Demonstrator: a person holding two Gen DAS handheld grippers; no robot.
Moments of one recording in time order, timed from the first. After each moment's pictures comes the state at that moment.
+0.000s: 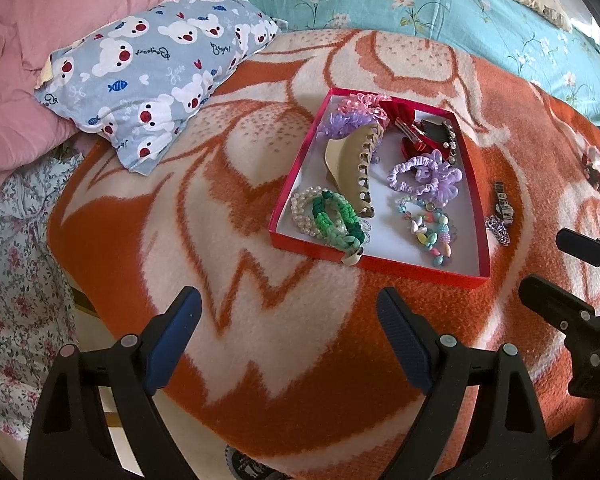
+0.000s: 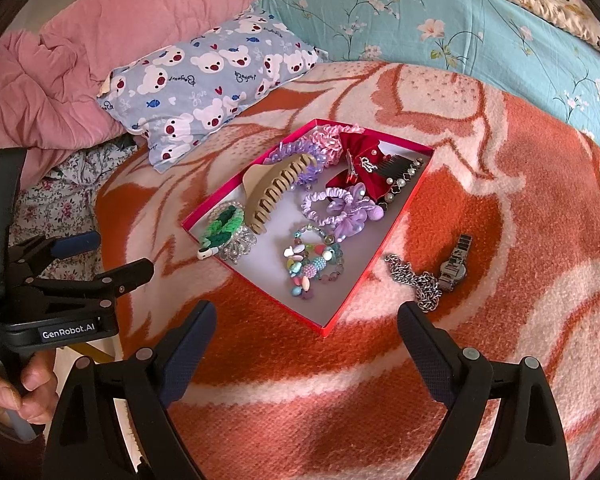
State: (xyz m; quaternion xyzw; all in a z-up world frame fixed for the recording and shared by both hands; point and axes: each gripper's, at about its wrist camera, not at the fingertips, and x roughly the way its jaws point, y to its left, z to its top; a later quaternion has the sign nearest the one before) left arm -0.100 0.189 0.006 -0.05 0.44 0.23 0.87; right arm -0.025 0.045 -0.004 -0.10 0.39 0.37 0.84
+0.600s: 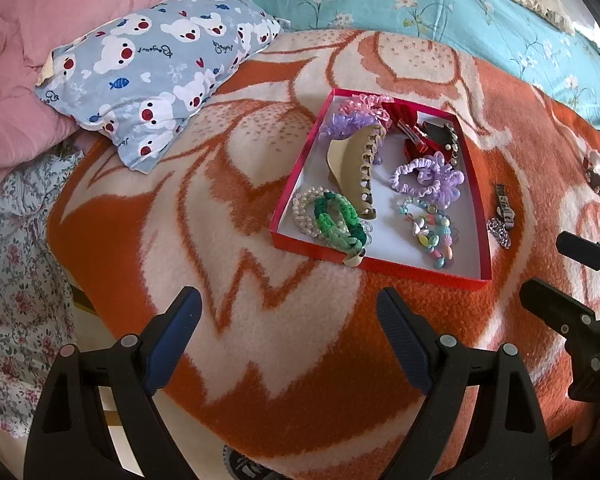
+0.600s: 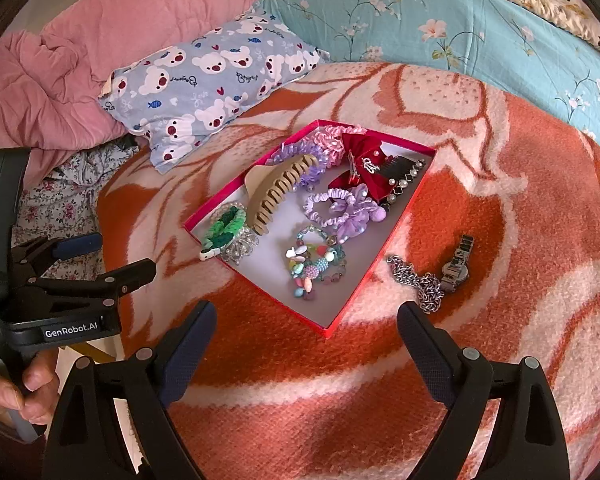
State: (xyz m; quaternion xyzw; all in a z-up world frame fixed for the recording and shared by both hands) left arm -0.100 0.191 0.006 -0.06 0.44 0.23 0.87; right arm -0.025 0.046 -0.002 -0.10 0.39 0.37 0.84
